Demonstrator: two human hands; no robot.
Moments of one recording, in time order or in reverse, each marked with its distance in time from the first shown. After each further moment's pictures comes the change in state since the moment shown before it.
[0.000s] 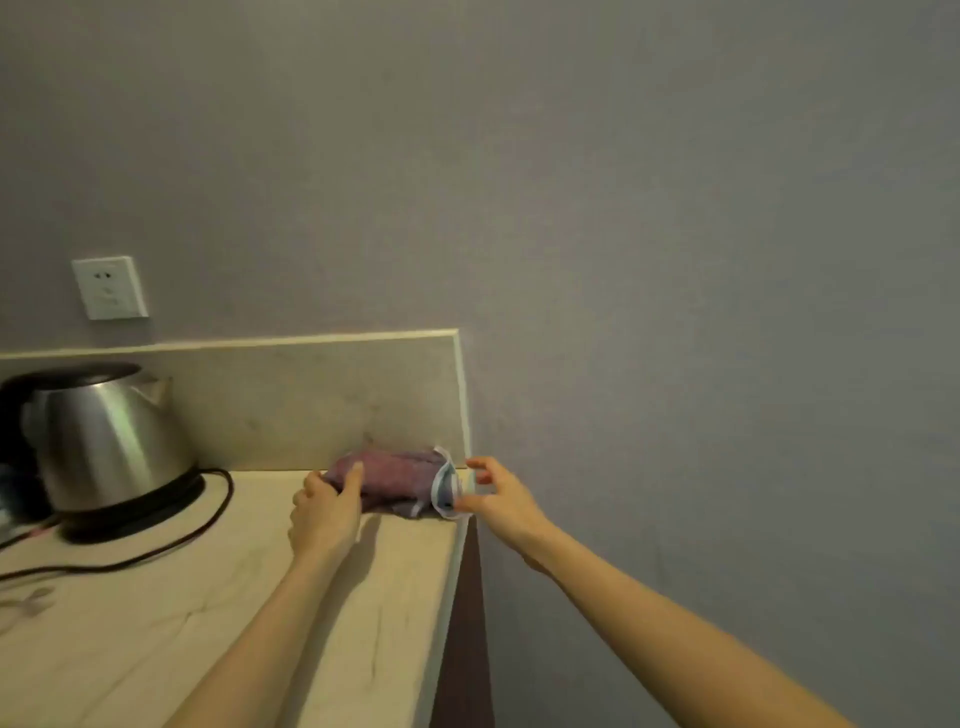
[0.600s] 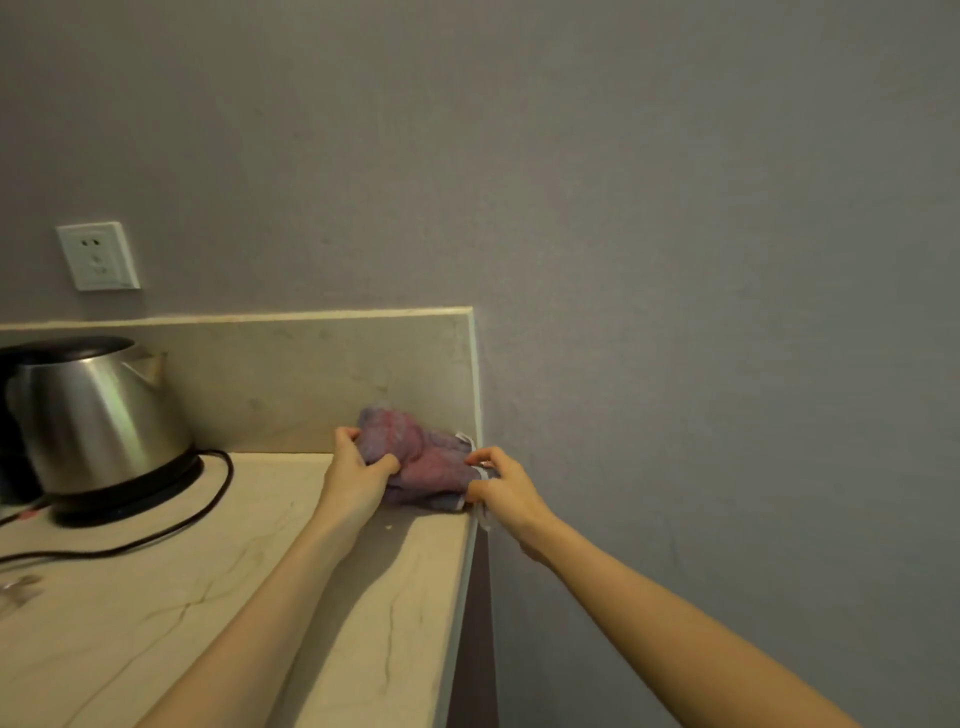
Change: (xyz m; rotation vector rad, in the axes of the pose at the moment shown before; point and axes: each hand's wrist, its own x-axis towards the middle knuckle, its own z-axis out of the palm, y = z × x) left_hand -0.001 0.019 0.000 -0.382 -0.223 0.194; right_hand 0.025 0.015 0.018 0.088 0.043 0.034
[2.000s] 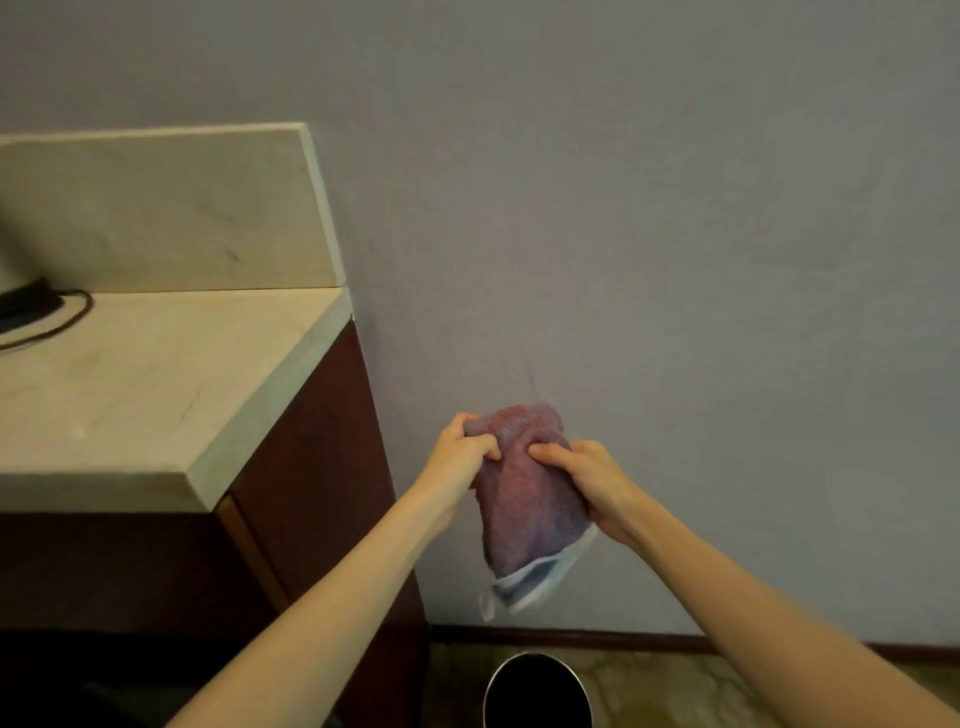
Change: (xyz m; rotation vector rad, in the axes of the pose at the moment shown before) left_hand -0.241 -0.016 0.208 -0.222 -0.458 -0.352; right_hand -0.196 0.150 -0.205 0.259 0.021 0.328
